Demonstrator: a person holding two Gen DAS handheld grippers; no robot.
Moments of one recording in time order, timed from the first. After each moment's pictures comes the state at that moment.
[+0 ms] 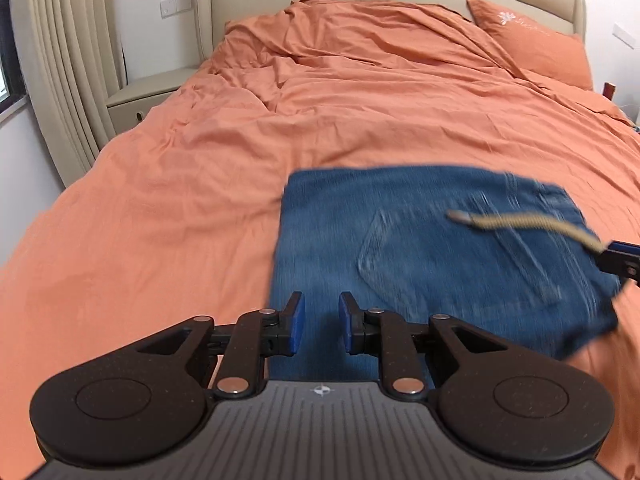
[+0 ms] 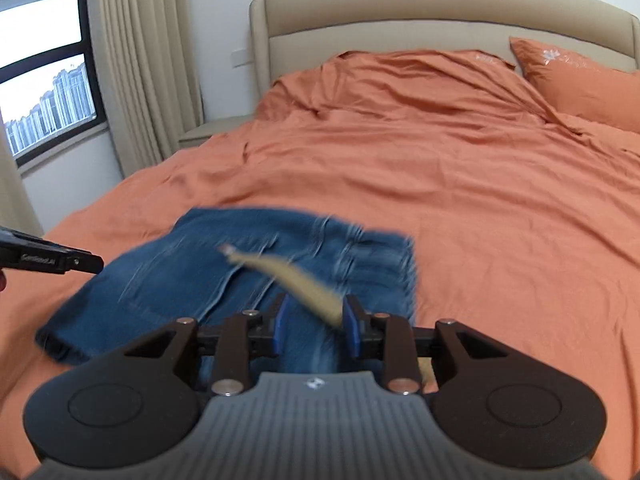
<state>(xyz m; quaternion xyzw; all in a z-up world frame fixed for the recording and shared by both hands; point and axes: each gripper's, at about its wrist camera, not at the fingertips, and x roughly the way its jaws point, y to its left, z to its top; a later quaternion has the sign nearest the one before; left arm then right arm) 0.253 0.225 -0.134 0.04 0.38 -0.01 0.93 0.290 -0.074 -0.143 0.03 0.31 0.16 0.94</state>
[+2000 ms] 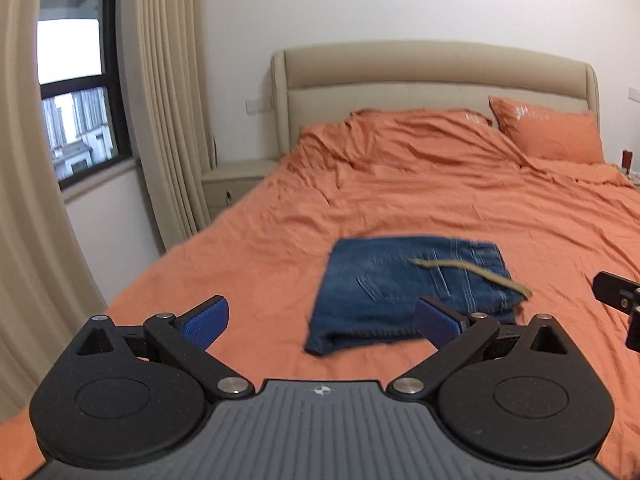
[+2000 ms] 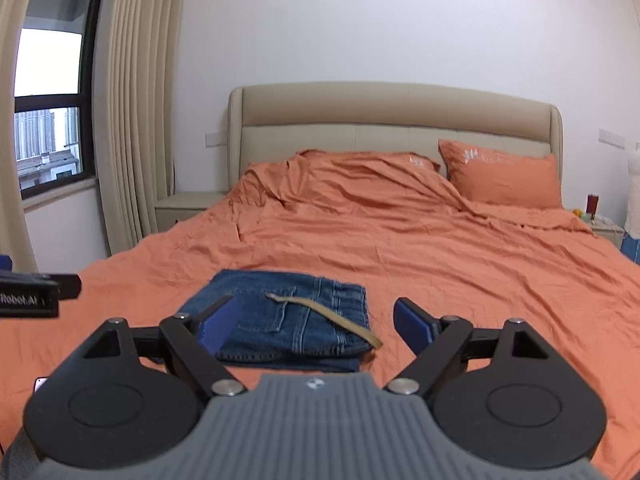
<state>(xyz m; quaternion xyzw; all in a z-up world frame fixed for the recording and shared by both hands) 0.020 0.158 -0.019 0.04 0.24 0.10 0.97 0.022 -0.046 -0.006 0.01 0.19 0.05 0.98</state>
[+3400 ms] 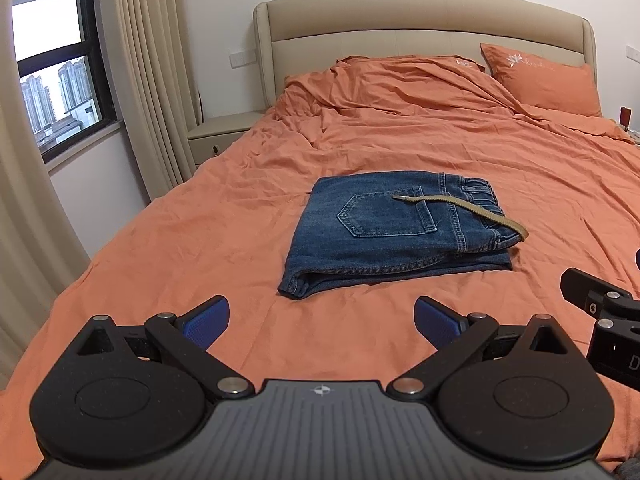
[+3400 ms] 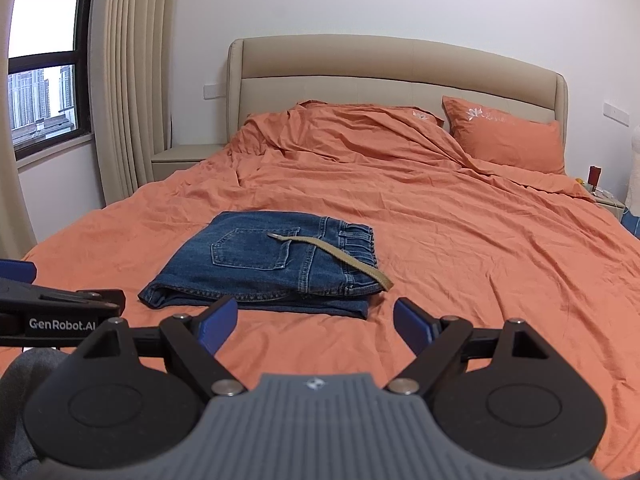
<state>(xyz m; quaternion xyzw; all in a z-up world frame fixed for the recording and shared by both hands) 0.023 0.138 -0.057 0.05 0.30 0.09 0.95 0.028 -0.029 -0.040 -0.01 0.24 0.05 0.97</state>
